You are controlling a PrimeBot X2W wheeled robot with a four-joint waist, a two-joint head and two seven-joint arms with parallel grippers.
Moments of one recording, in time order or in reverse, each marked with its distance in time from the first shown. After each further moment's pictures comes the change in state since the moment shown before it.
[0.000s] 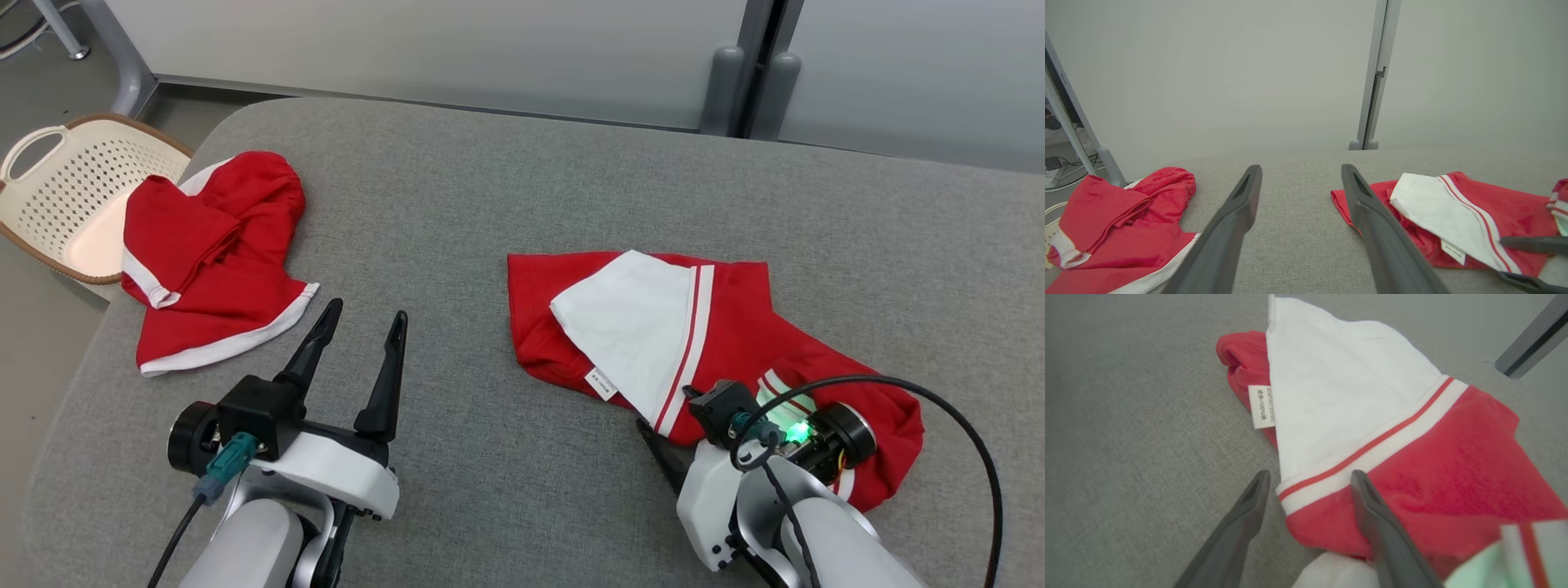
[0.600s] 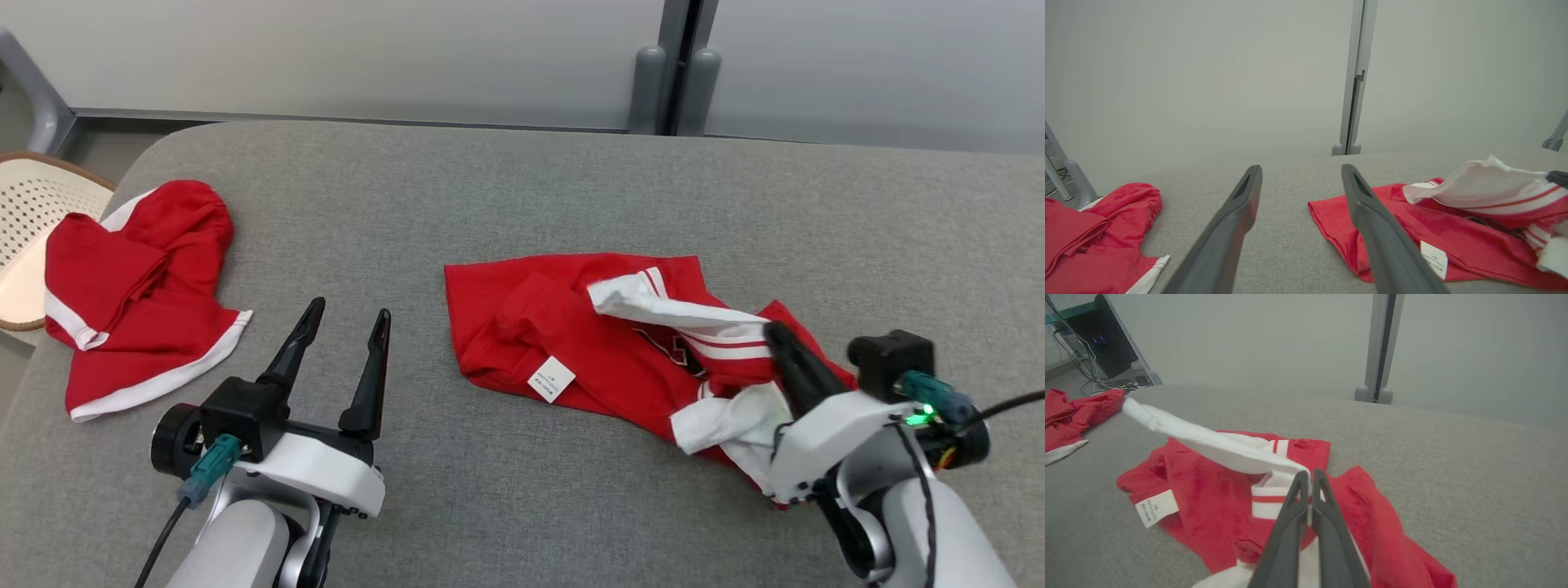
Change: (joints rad) left arm 0.010 0.000 0.036 0.006 0.021 -0.007 -0.006; right arm 0.076 0.078 -0.360 -0.171 0.080 0.000 -0.060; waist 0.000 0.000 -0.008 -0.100
